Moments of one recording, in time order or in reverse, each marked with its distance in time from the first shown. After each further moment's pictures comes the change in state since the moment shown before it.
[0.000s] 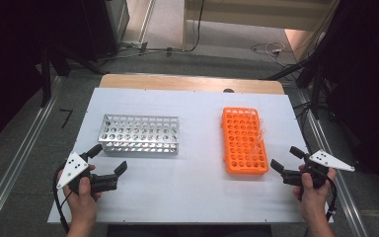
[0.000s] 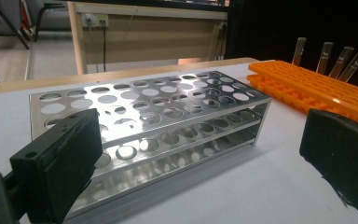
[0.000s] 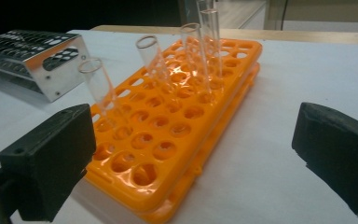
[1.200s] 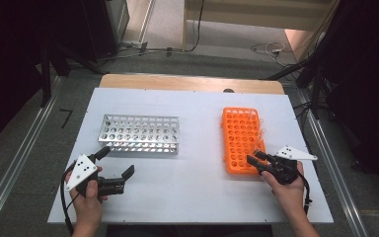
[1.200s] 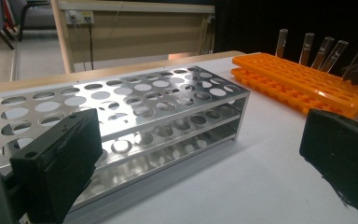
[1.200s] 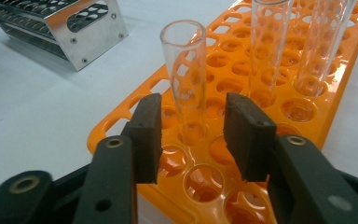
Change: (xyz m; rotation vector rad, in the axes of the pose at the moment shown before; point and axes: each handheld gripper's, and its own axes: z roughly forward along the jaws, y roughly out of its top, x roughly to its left) left arm -0.018 0.001 0.006 0.024 -0.048 0.028; right arm 0.044 0.003 0.053 0.164 0.066 -0.040
